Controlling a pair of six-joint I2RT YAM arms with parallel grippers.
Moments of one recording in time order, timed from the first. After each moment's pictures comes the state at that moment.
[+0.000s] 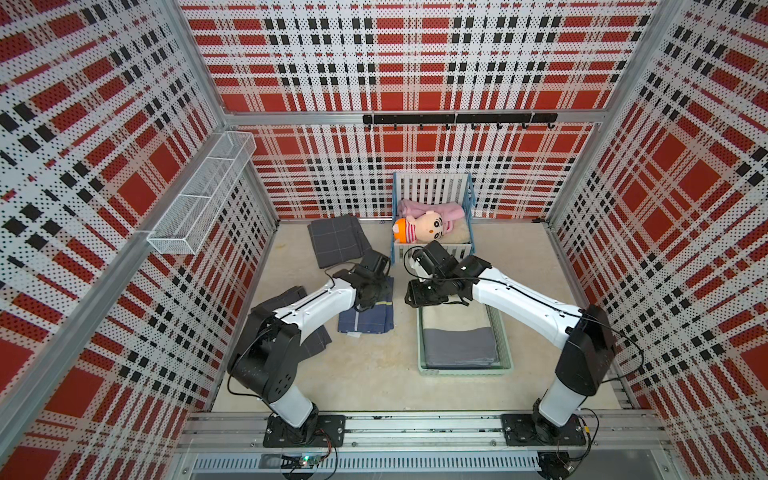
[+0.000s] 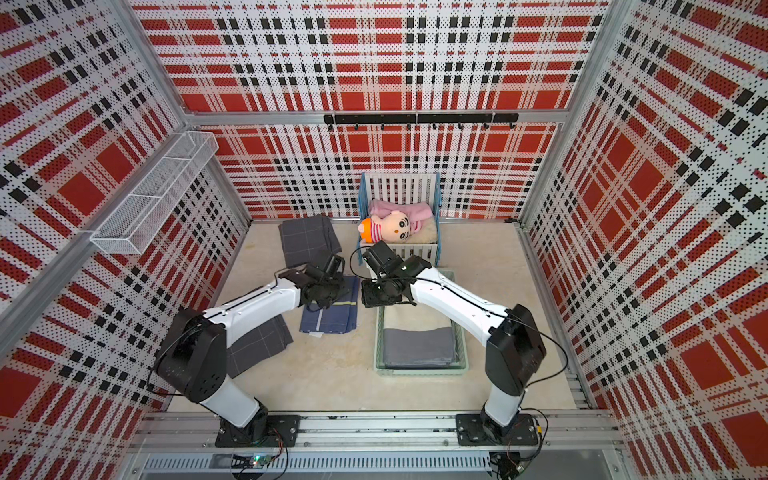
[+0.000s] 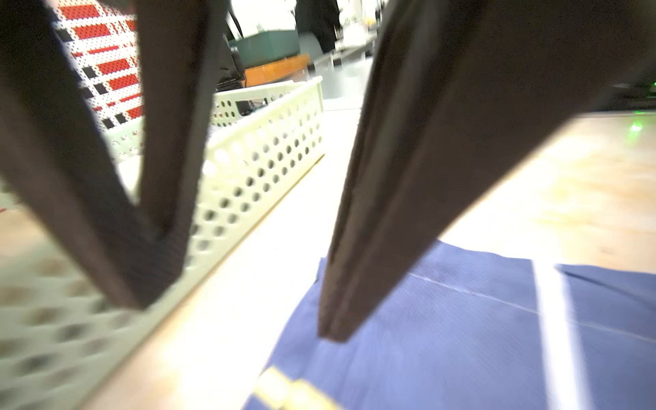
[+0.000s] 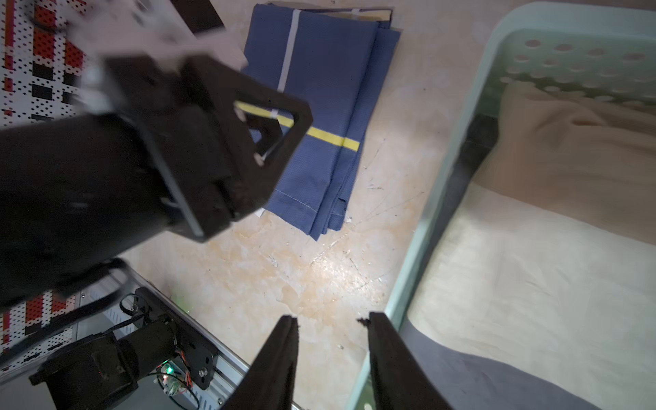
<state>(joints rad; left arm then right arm) -0.45 1.59 1.16 -0.50 -0.09 -0.94 0.81 1.77 1.56 -0.81 -0.16 0.57</state>
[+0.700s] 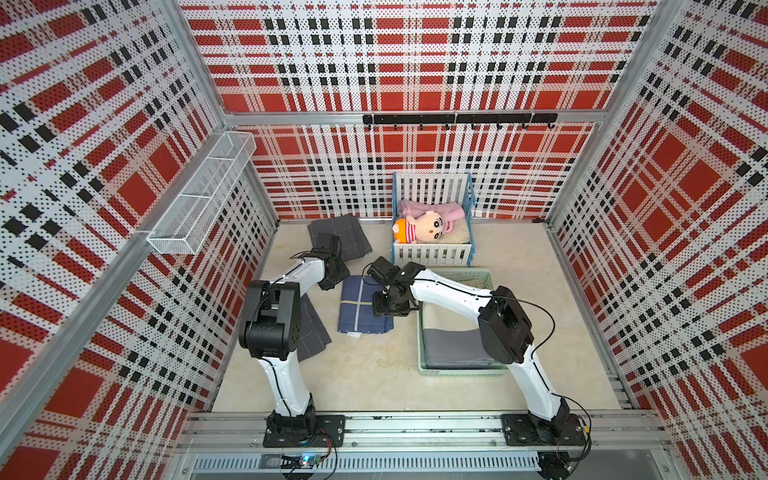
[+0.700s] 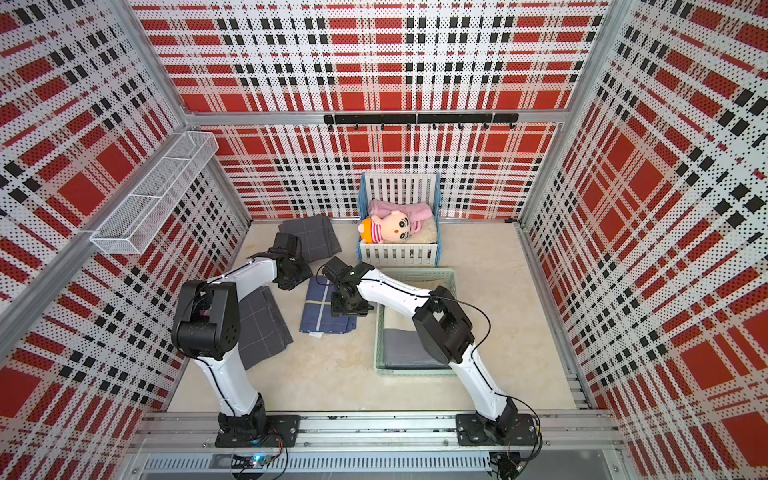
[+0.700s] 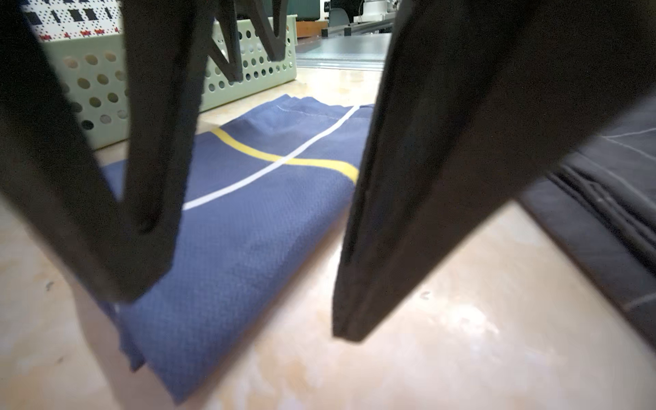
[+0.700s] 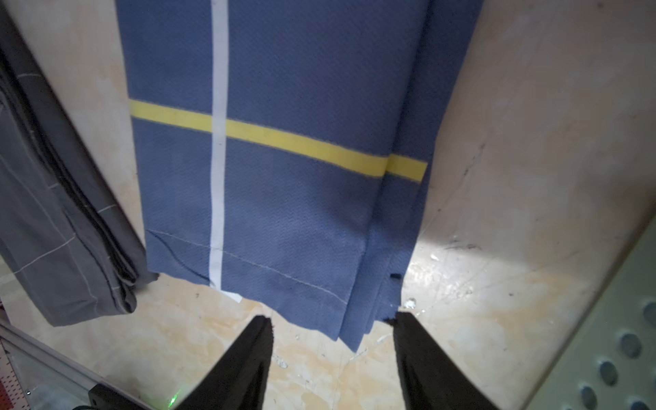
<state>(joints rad) -0.08 1.91 1.28 -0.45 -0.03 -0.66 0.90 2.25 1.92 -0.90 -0.10 0.79</state>
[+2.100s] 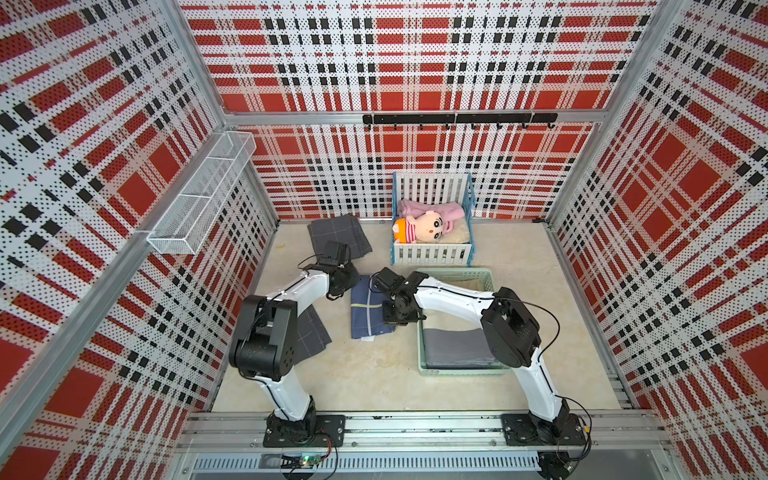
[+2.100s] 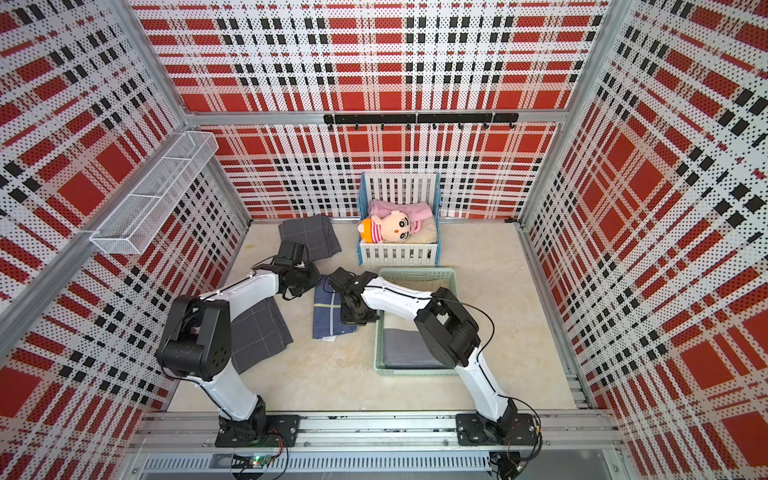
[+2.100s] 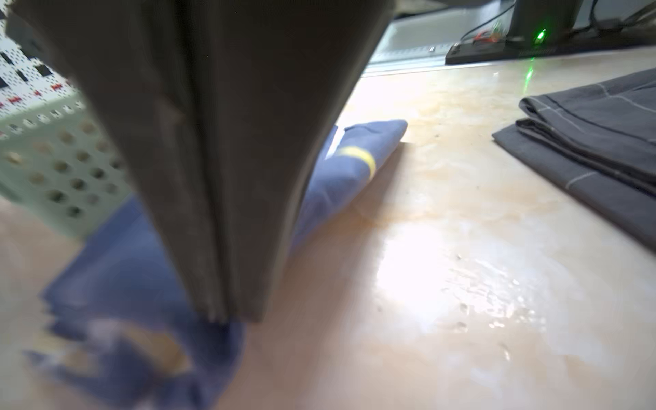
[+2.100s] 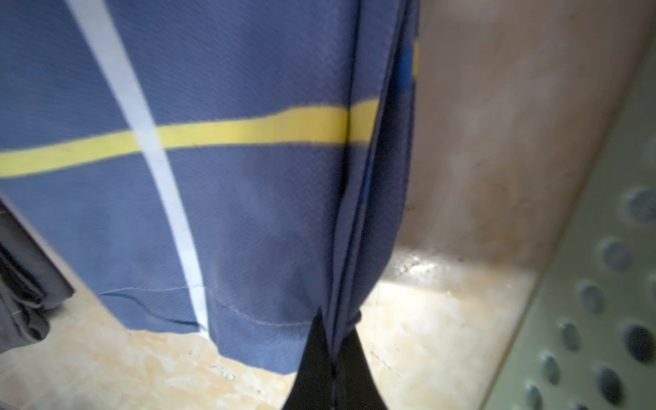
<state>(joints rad) -0.19 1.69 1.10 -0.34 0.06 -0.70 0.91 2.15 1.74 -0.85 -0.01 0.82</state>
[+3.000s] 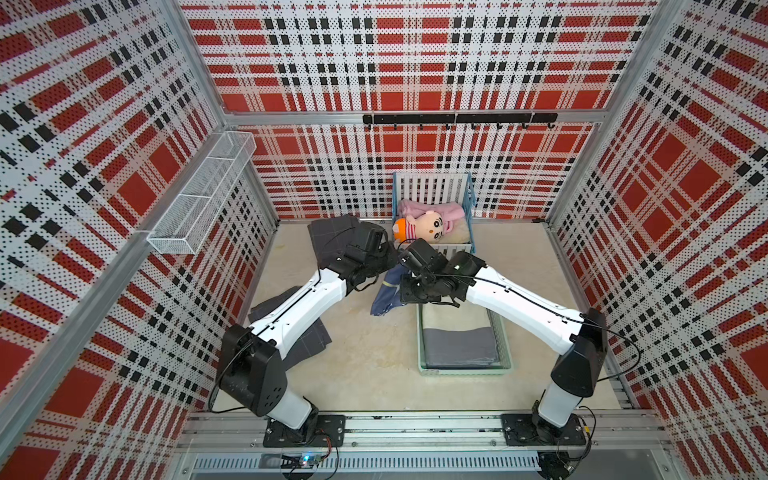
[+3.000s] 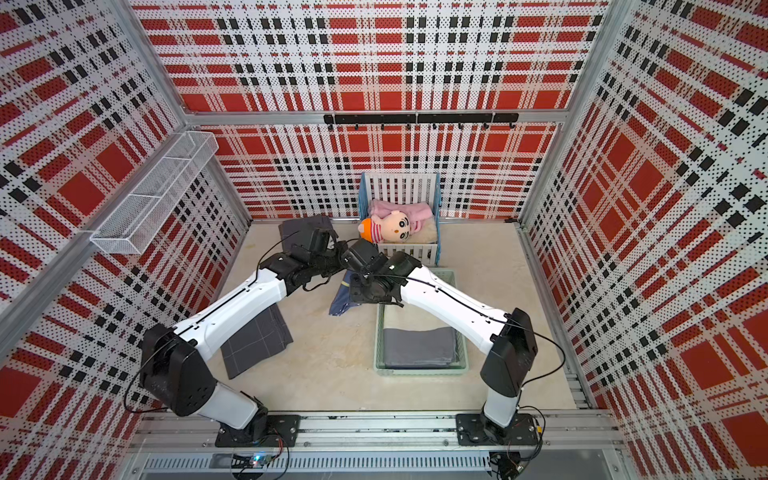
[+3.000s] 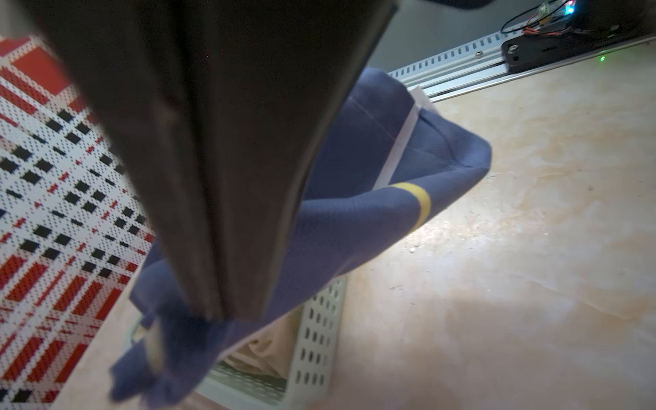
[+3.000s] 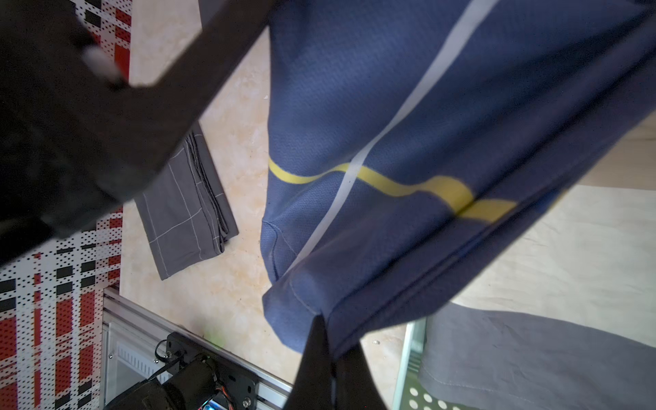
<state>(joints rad) -0.54 1.54 1.34 -0.44 0.04 -0.82 0.90 1.71 1.70 -0.97 0.05 0.82</state>
